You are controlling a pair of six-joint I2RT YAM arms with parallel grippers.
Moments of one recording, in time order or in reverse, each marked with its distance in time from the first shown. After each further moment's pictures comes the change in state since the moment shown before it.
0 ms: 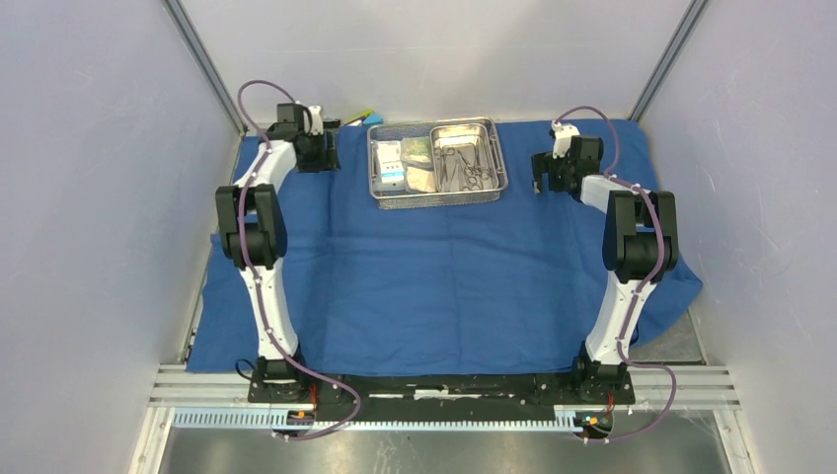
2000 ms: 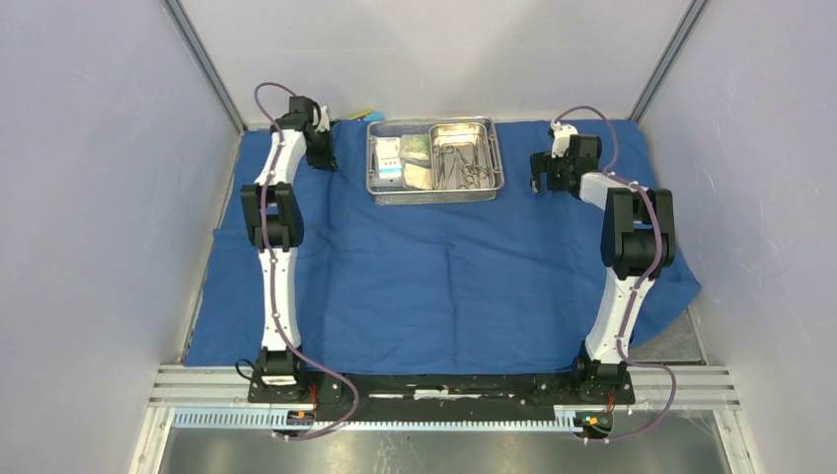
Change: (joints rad) left arm -0.020 0.395 0.579 -0.330 -0.005 -0.077; right arm -0.001 0.036 0.042 -0.034 -0.025 0.023
